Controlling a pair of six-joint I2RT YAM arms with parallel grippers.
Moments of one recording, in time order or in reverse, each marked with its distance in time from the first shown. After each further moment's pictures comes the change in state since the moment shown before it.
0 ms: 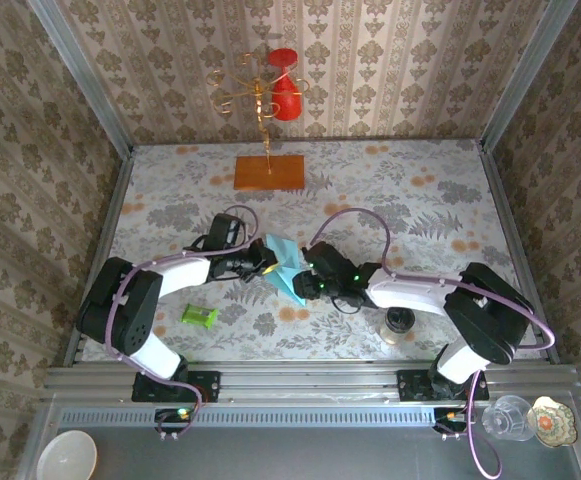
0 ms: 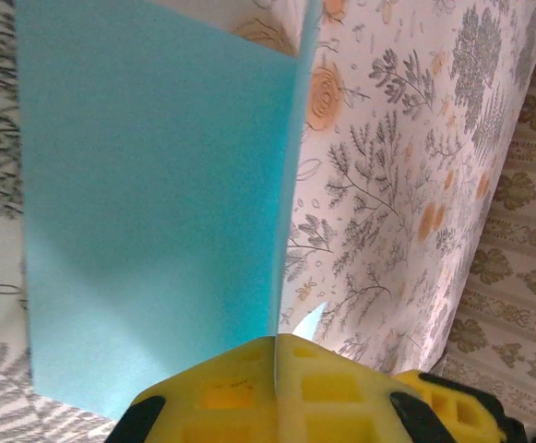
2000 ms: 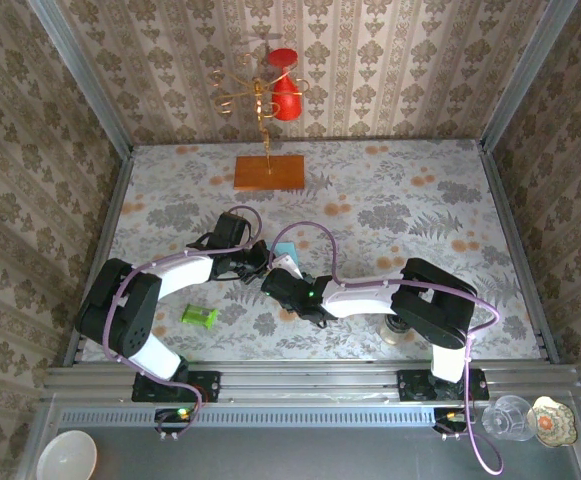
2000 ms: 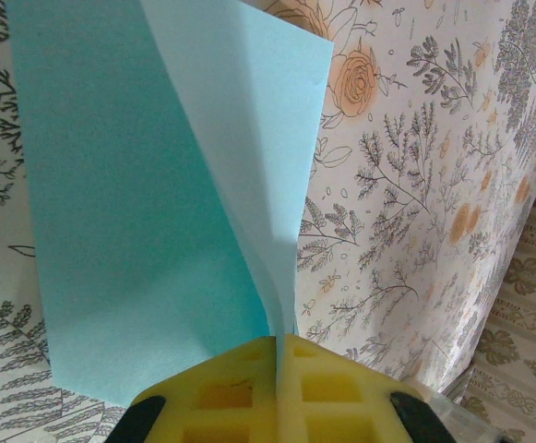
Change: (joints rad) left arm -0.026 -0.009 0.031 -0.105 -0.059 -0.001; right arm 0.181 0.275 0.210 -0.102 0.430 -0.181
